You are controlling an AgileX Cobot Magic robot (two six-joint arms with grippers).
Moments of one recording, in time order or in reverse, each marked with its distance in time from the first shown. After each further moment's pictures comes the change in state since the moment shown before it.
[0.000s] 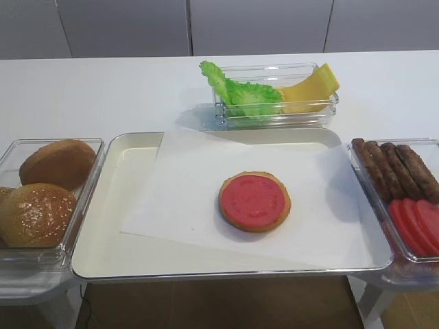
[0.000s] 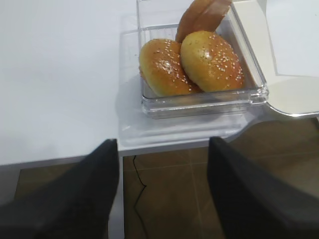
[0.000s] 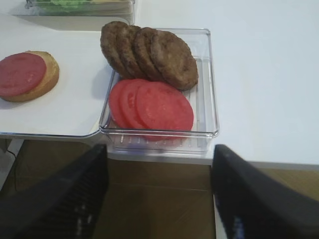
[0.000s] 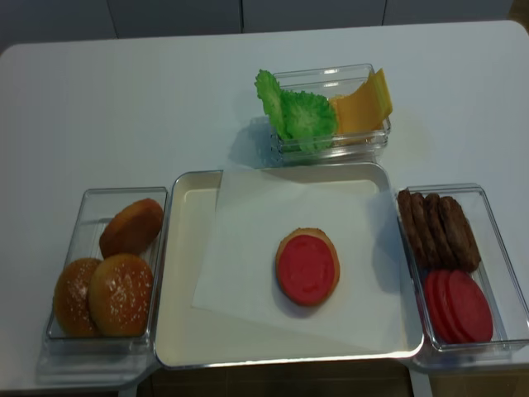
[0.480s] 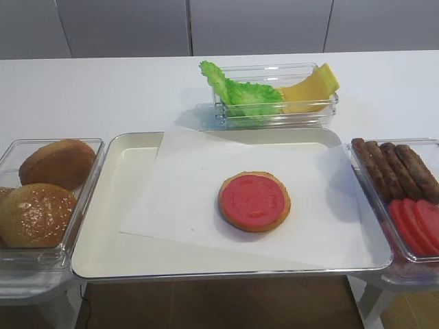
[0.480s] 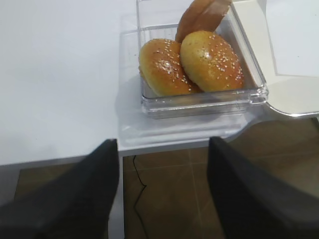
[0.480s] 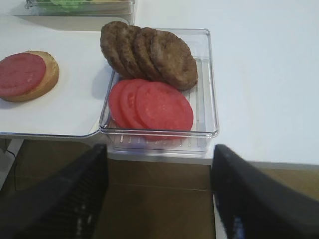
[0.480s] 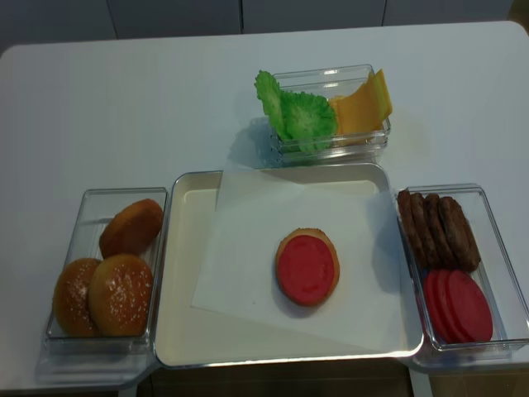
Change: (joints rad) left arm 0.000 0.000 0.000 0.000 0.000 0.000; right arm 0.000 0.000 0.000 0.000 0.000 0.000
